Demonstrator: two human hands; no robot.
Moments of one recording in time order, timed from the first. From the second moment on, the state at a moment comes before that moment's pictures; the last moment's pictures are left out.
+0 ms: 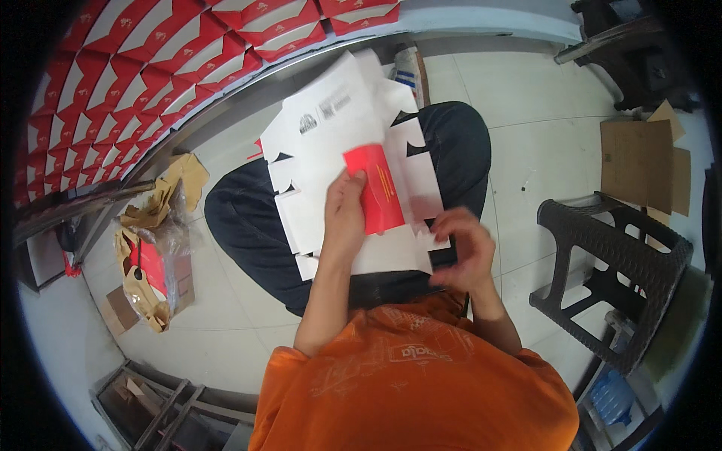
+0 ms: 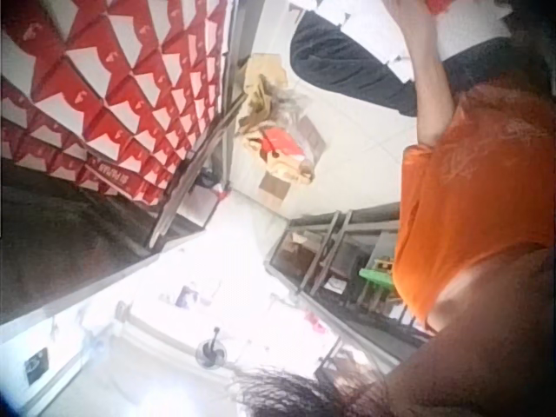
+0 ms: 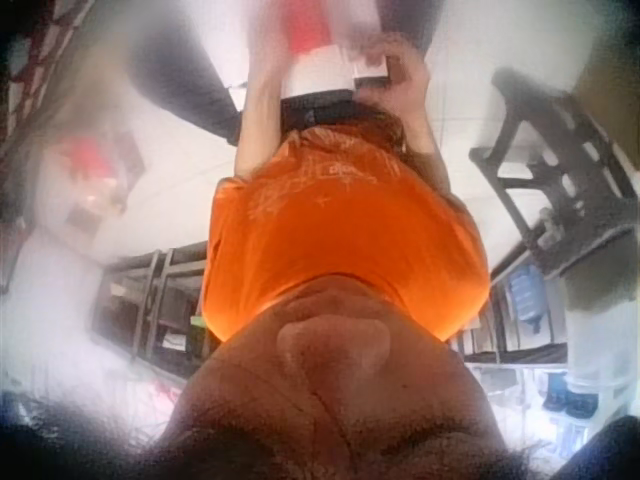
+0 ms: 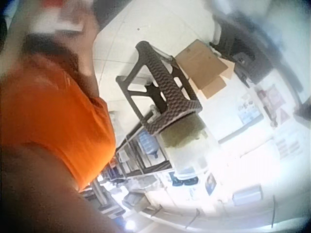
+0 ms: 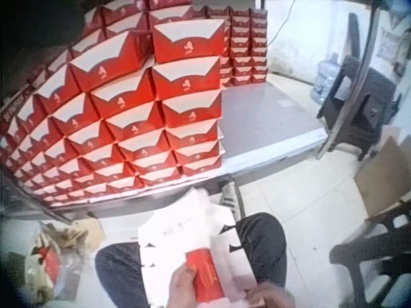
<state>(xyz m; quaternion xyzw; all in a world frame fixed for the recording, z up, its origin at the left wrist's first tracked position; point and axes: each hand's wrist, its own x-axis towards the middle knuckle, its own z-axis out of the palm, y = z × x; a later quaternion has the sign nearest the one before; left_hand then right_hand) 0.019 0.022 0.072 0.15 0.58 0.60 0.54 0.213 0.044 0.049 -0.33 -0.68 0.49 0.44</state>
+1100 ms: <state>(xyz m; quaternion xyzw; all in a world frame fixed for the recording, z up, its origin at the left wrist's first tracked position) -0.068 -0.041 0.137 0.54 0.50 0.49 0.48 0.152 0.093 0.135 -0.20 -0.89 0.40 0.08</state>
